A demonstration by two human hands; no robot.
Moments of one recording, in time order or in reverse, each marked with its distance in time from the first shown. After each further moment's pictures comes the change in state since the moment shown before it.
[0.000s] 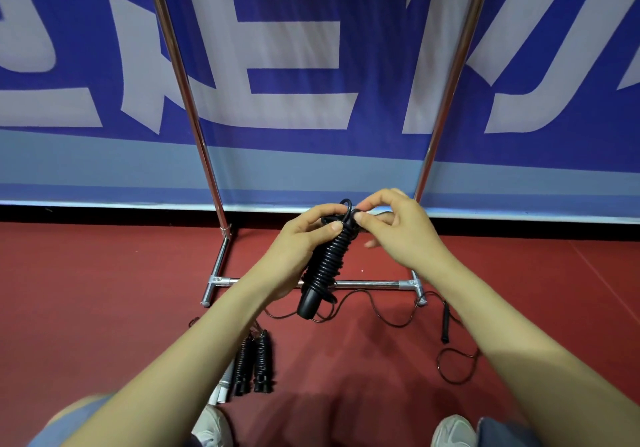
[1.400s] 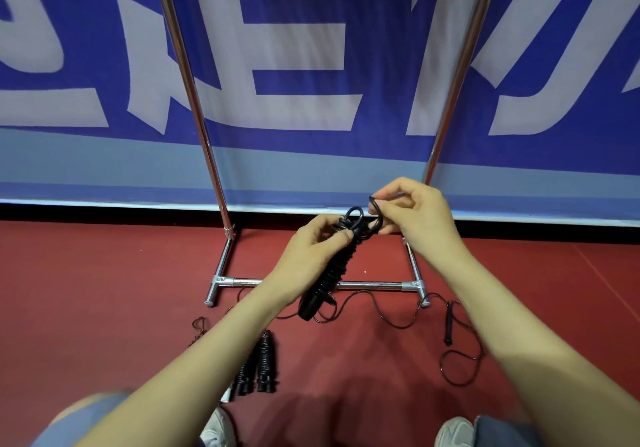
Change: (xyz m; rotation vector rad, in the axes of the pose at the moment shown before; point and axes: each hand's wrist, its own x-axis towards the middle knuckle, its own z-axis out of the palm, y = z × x) left_hand -0.003 -0.008 0.007 0.176 0.107 0.031; right_hand 0.006 -0.006 -0.013 0.162 0.099 0.033
